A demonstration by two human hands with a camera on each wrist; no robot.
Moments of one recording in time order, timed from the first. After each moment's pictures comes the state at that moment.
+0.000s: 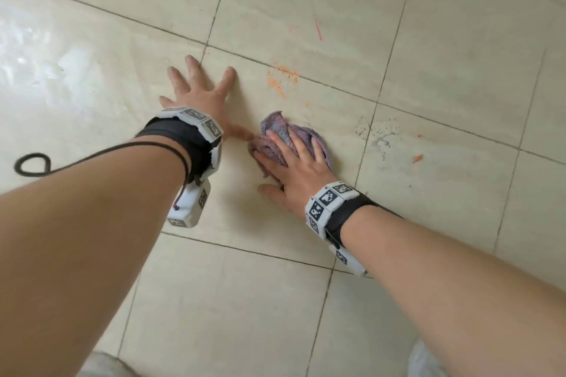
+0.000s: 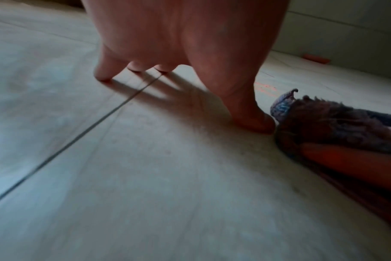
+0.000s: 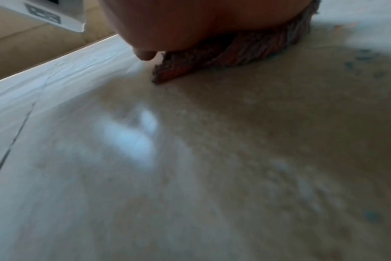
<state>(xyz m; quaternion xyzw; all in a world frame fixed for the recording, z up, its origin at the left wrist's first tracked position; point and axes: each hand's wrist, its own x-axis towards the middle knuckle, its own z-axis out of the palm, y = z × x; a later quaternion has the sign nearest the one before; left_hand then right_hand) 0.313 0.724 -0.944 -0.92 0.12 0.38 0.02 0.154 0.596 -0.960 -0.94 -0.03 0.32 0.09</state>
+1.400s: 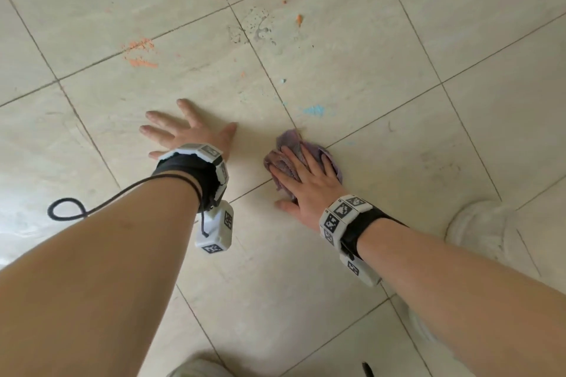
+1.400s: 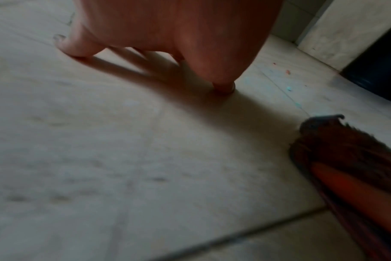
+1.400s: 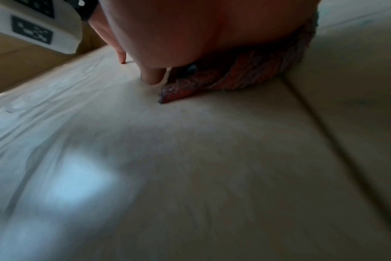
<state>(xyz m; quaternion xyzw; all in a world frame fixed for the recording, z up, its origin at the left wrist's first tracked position) 0.180 0.698 -0.937 -0.89 0.22 0.38 0.09 -0.032 0.694 -0.953 -0.88 0.33 0.29 0.20</state>
